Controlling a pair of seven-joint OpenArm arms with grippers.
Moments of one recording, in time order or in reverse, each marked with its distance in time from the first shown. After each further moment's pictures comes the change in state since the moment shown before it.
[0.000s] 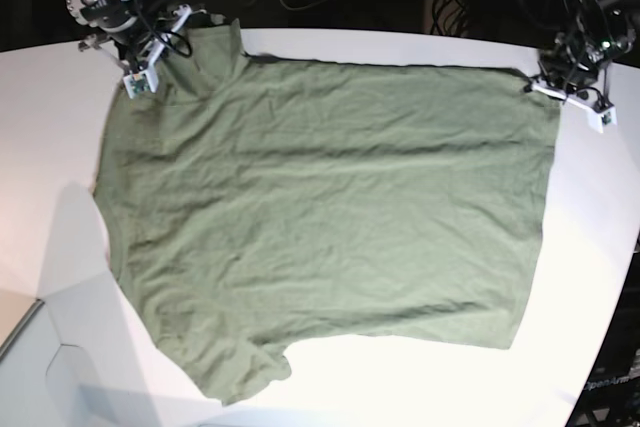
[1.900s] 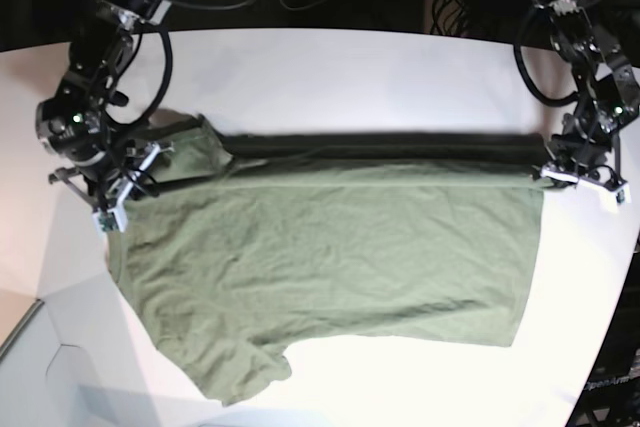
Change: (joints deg) left arm -16.1 0.8 0.0 -1.0 -0.2 0.1 0.2; right arm 29.2 7.2 -0.4 -11.5 -0.8 0.2 -0.4
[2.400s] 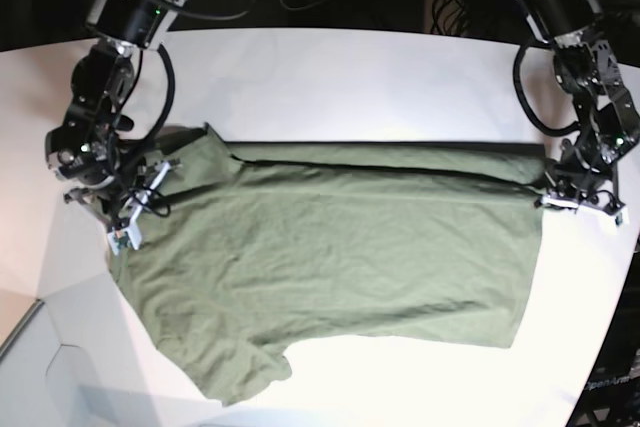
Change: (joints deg) left arm -6.7 -0.5 0.2 -7.5 0.4 0.0 -0.4; right arm 5.5 2.0 -1.8 -9.7 -0.1 0.0 1.9
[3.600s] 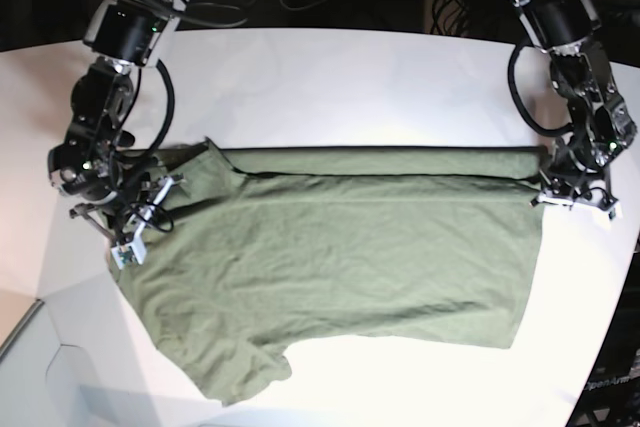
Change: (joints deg) left arm -2.2 -0.1 0.0 -8.0 0.0 0.0 -3.2; right arm 3.1 0.8 -1.0 -4.3 -0.1 0.0 1.5
